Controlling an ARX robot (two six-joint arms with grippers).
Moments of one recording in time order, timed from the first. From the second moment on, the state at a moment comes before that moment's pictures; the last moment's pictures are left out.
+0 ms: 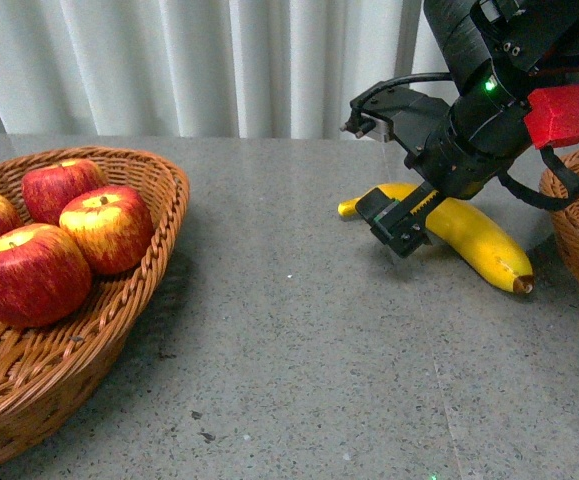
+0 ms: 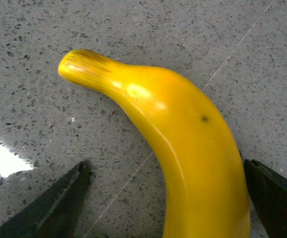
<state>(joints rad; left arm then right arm) 0.00 0.01 0.02 0.00 0.00 0.00 0.32 2.16 1.58 -0.31 0.05 -0.47</state>
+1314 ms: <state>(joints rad) 0.00 0.01 0.02 0.00 0.00 0.00 -0.01 1.61 1.11 0.06 -0.28 -0.26</state>
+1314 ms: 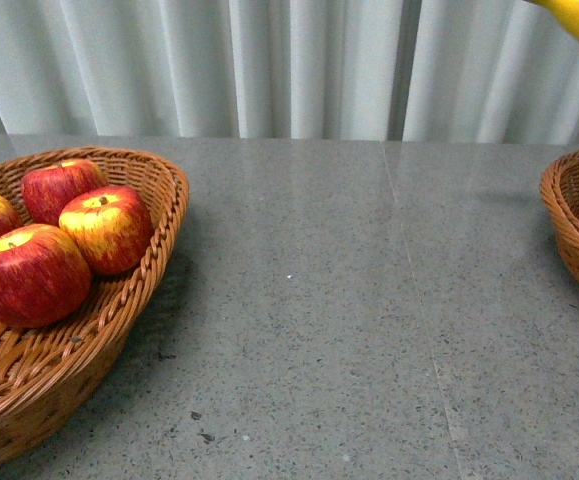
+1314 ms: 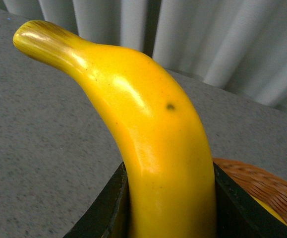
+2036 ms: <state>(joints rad) 0.00 0.01 0.02 0.00 0.00 0.00 -0.27 1.48 0.85 0.02 -0.45 -0.54</state>
